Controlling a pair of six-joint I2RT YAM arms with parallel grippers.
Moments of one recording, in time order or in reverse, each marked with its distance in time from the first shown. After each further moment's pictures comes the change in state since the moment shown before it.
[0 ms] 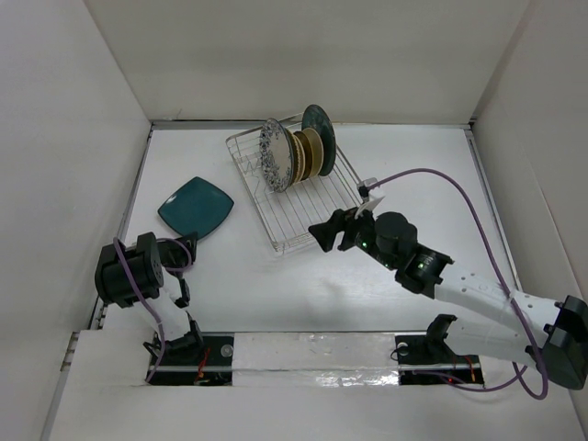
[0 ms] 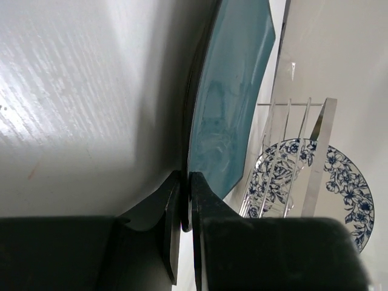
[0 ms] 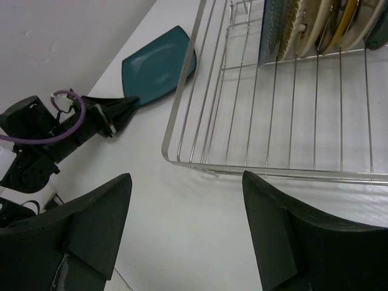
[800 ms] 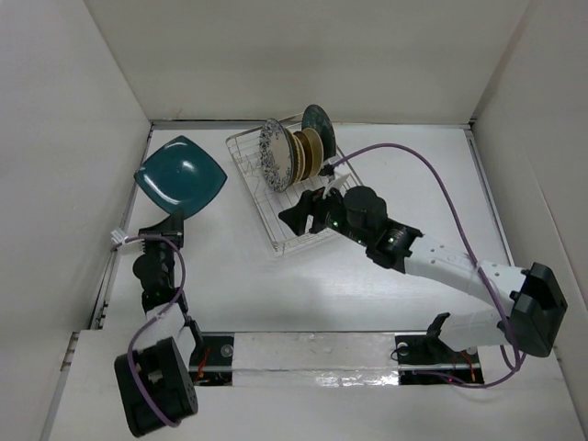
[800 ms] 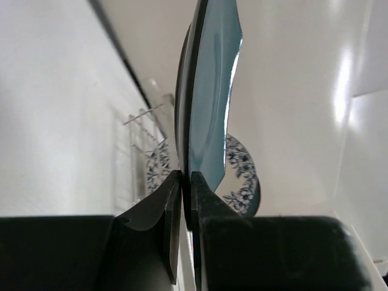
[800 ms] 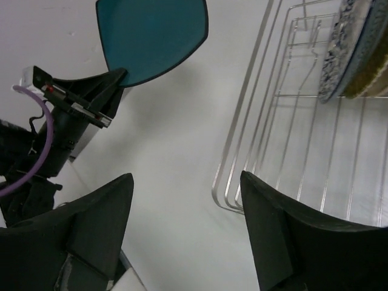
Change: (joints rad) left arm 0.017 -0.785 -0.040 -0.259 0.023 0.076; right arm 0.022 0.266 0.277 0.008 -0.133 -0.003
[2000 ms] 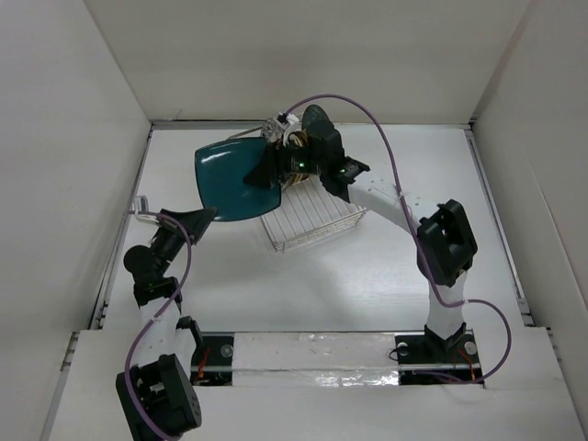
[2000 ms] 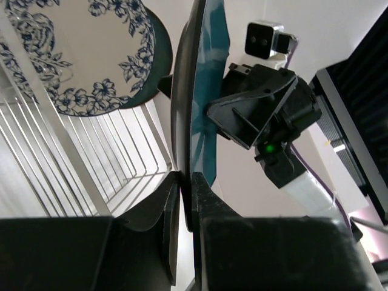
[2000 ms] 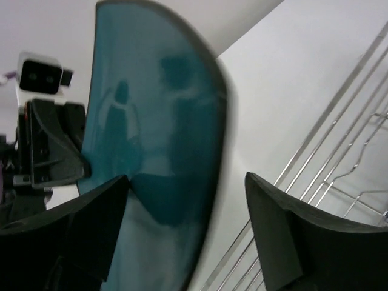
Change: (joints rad) left arm -0.013 -0.127 0.145 -0.063 0.626 -0.134; right arm -0.219 0.652 0.673 -0.042 -0.624 -0.019
